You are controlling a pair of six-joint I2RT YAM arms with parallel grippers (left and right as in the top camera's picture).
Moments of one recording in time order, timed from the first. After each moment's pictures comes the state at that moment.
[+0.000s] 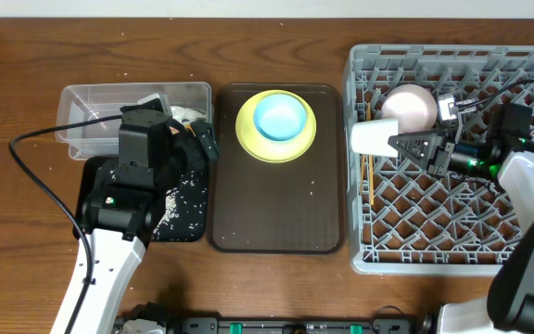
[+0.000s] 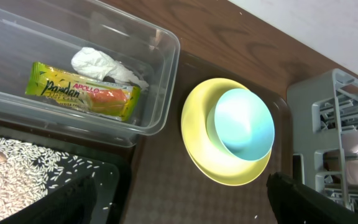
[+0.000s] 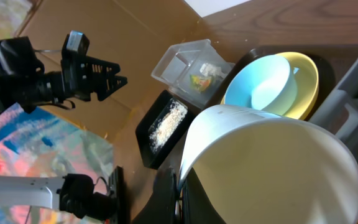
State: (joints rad) left arm -0.18 1.11 0.95 -0.55 0.04 -0.56; right arm -0.29 1.67 1.03 -0.71 -1.43 -0.44
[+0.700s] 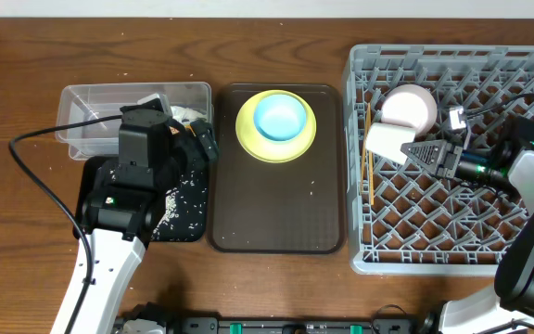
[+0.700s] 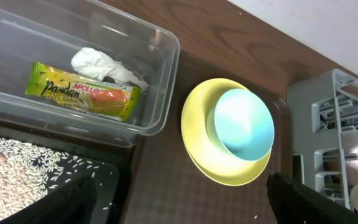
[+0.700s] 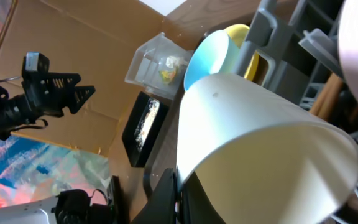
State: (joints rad) left arm -0.18 1.11 0.95 -0.55 0.04 -0.56; right arm -0.39 1.76 1.03 -0.79 -1.34 -0.43
